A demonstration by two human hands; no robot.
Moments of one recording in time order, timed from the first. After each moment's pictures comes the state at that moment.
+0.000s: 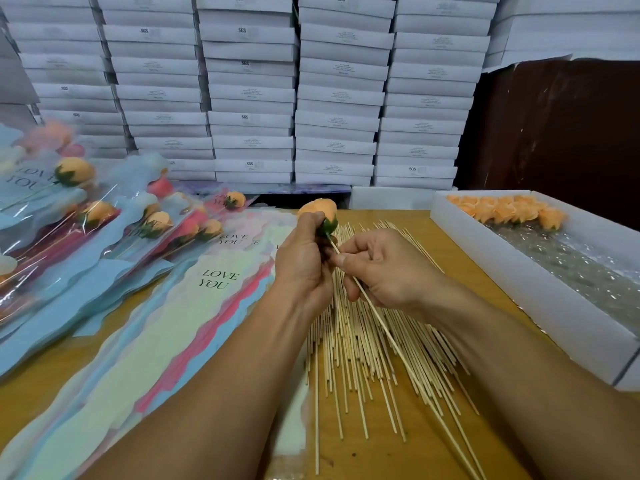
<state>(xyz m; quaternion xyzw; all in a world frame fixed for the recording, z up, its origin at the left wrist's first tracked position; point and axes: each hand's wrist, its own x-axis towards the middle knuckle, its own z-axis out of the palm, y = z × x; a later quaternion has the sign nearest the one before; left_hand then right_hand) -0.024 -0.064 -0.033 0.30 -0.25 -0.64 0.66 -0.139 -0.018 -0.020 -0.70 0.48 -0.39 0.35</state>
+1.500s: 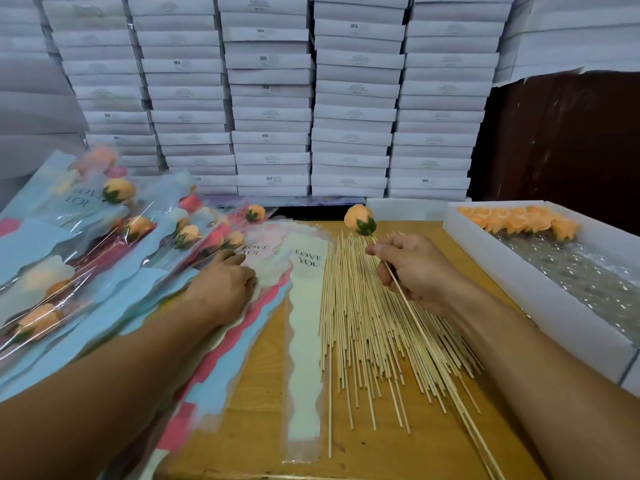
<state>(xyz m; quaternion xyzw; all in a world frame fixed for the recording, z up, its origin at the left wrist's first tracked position) 0.153 -0.096 -0.067 0.57 -0.81 0.12 0.11 -0.159 -0.033 -0.019 -0.58 0.53 -0.47 0.41</state>
